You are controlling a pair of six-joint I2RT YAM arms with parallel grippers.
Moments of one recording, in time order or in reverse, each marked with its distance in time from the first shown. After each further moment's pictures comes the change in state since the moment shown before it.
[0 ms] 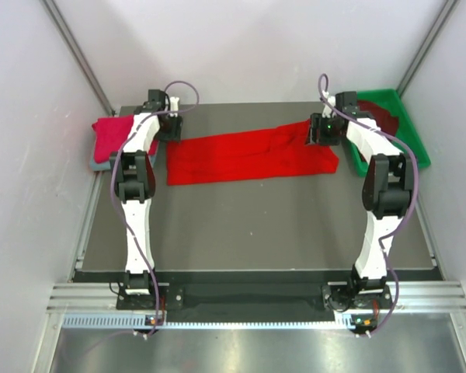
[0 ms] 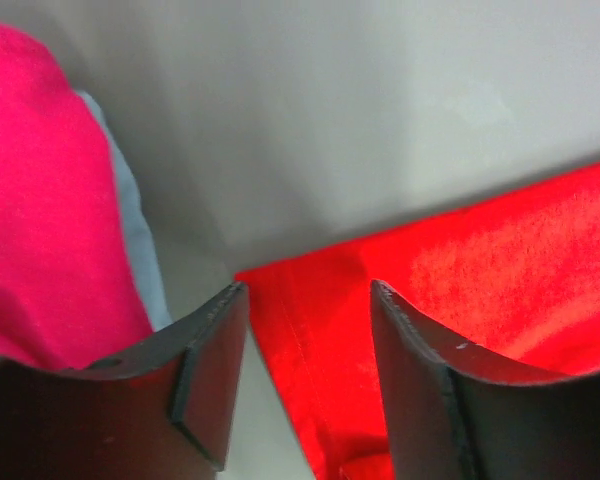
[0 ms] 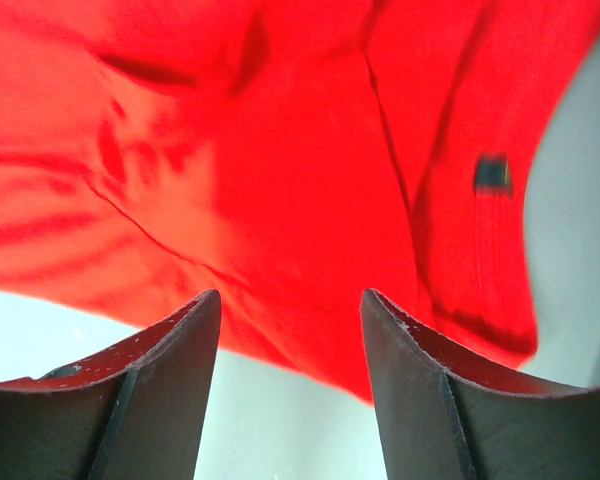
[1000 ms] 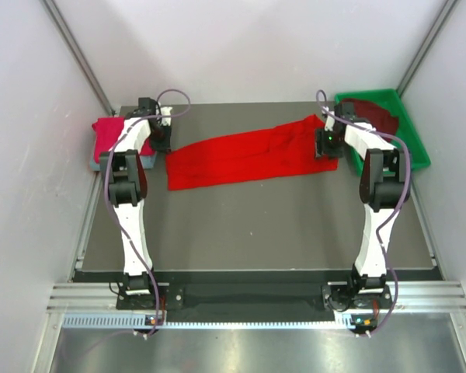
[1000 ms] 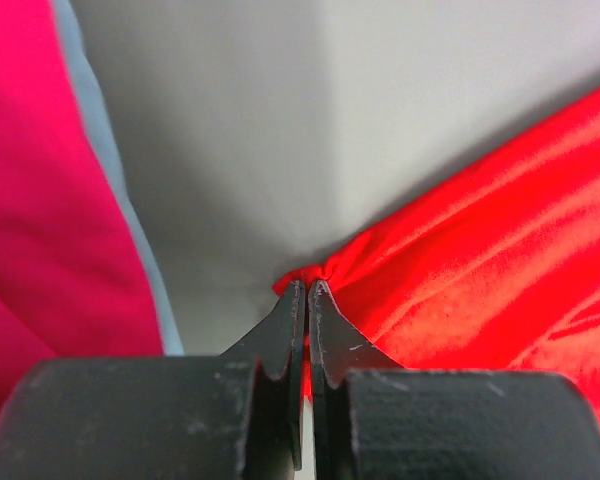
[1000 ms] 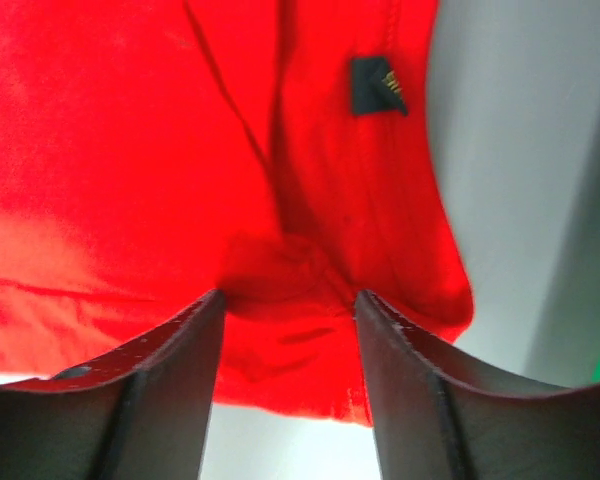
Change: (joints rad) left arm 0.055 -0.114 -0.211 0.008 0.113 0.004; right arm -0.032 0.100 -0.040 -0.050 0.157 -0.074
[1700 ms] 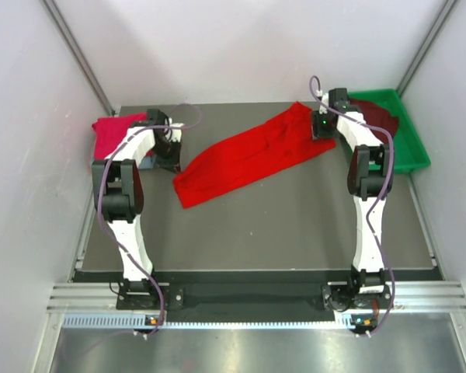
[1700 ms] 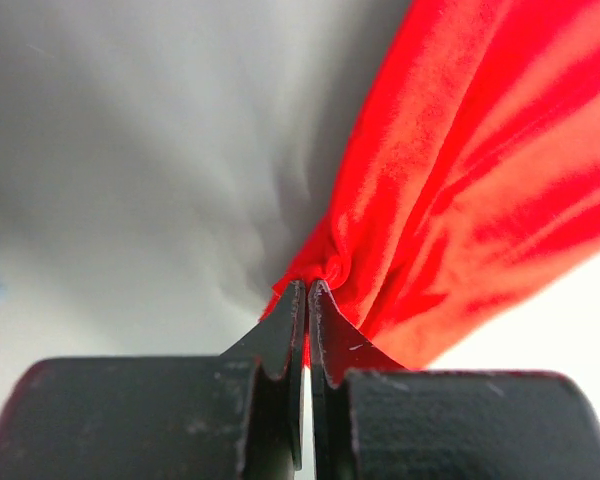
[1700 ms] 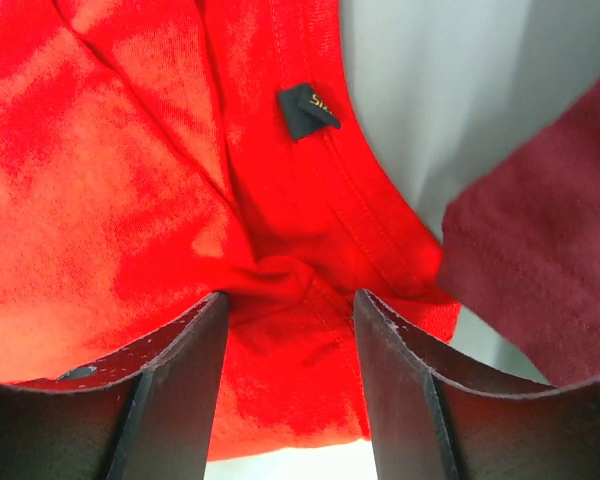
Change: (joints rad) left arm -0.074 -0.306 -0.383 -0.069 0.068 -0.009; right arm 0.019 0.279 0.445 -0.026 0.037 -0.062
